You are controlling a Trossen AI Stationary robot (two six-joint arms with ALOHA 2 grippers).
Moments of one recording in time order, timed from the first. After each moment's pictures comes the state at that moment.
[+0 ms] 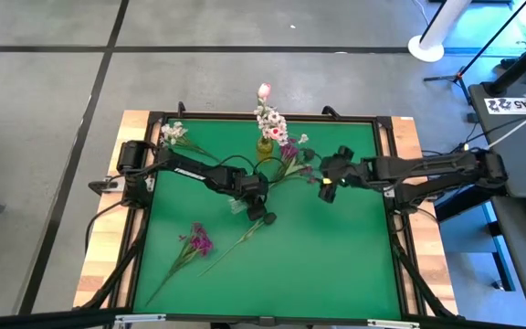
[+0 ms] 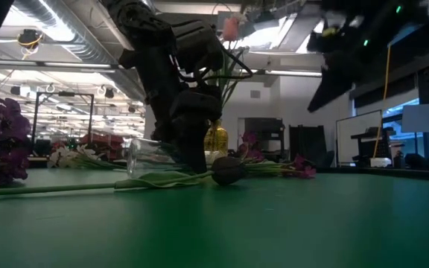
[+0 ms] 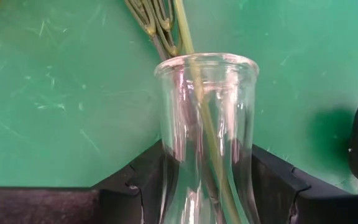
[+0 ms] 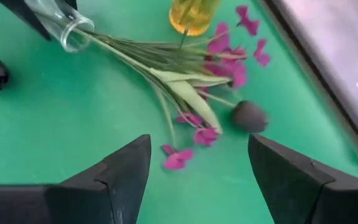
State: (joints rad) left arm 0.03 1.91 1.11 -0.34 -0.15 -0.44; right arm -0.02 1.14 0.76 -0.52 0.41 0.20
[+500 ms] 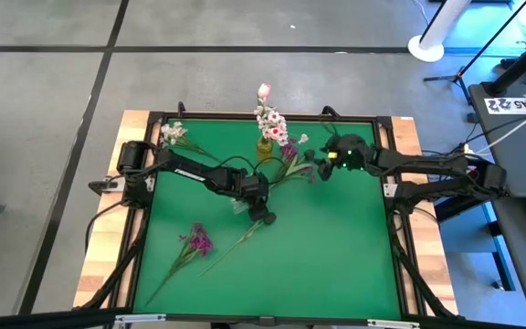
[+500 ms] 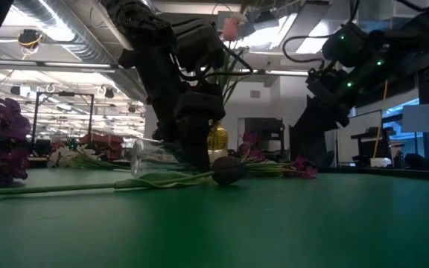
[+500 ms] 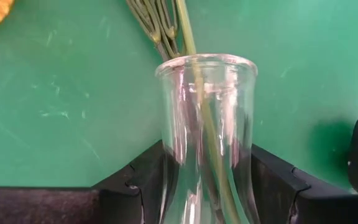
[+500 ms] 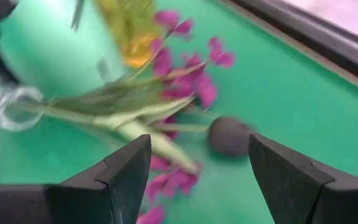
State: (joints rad) left arm 0.03 1.91 1.10 -0.30 -0.20 -0.45; right arm -0.44 1.14 0.47 0.05 0.06 0.20
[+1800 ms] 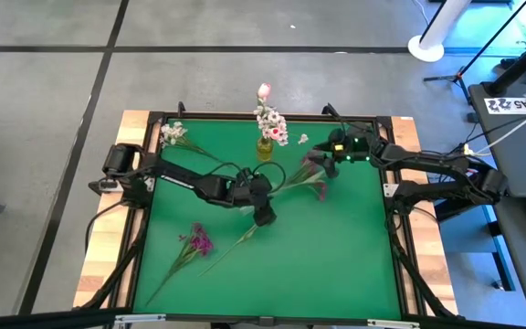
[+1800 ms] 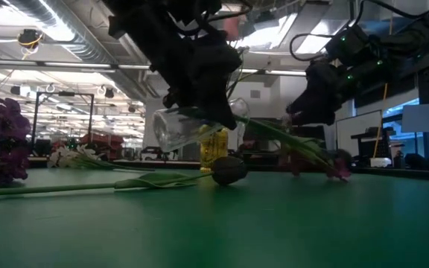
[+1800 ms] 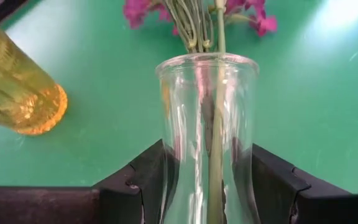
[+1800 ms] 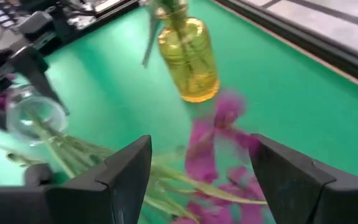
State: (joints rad) left arm -0.10 1.80 1.11 -0.16 -0.45 -0.43; right arm -0.61 1.14 0.47 0.19 -0.35 0.15
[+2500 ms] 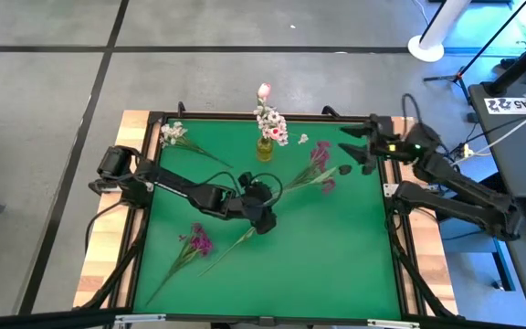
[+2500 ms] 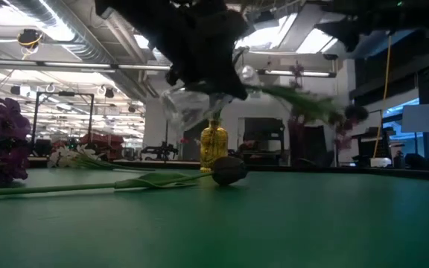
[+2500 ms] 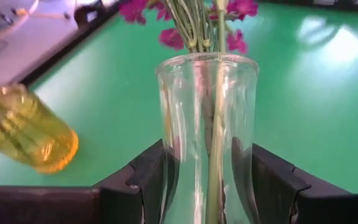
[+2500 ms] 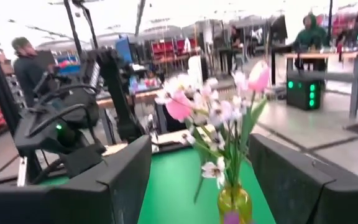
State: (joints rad) left arm -0.20 1.78 1.11 -0.04 -0.64 -0.36; right arm -0.61 0.56 0.53 0.16 -0.44 0.18
